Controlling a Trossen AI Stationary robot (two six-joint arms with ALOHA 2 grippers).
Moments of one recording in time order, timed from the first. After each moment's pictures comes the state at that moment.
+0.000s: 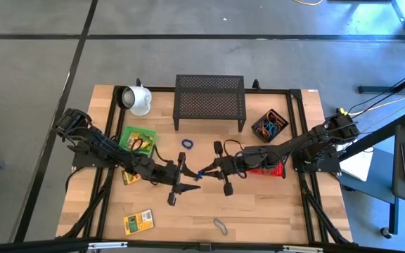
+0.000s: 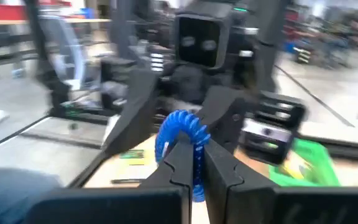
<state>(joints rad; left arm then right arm) -0.43 1.55 0.66 0.95 -0.31 -0.09 0.32 1.62 0.87 0.71 0.07 -0.02</state>
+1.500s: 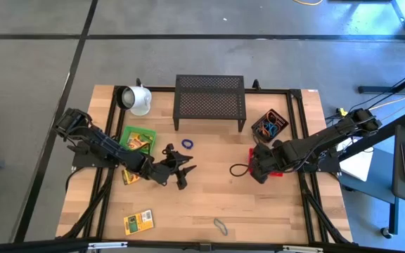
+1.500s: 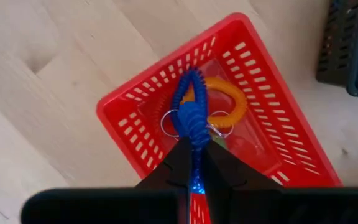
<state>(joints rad) -0.42 1.55 0.66 0.39 -0.74 -0.46 0.40 1.33 0.87 -1.02 0.22 1.07</state>
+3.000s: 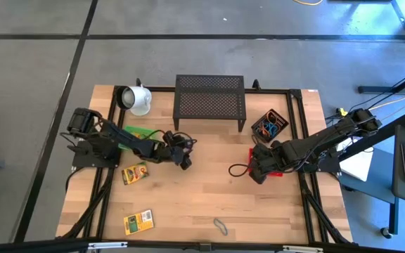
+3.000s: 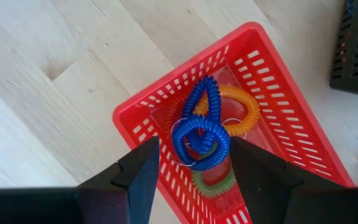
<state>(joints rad) -0.13 1.66 0.66 0.16 -0.59 -0.54 0.40 1.33 0.87 -0.98 0.22 1.07</state>
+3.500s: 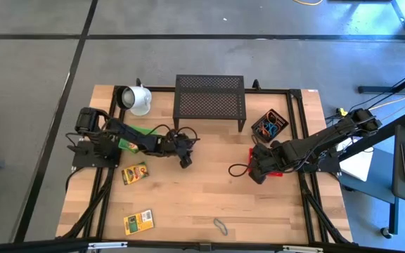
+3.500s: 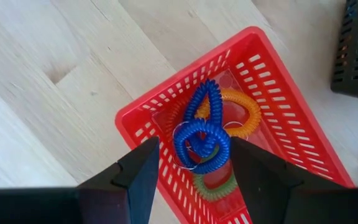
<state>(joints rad) -0.03 1.76 0.66 0.17 -0.37 -0.42 0.40 1.33 0.87 -0.97 0.23 1.06</state>
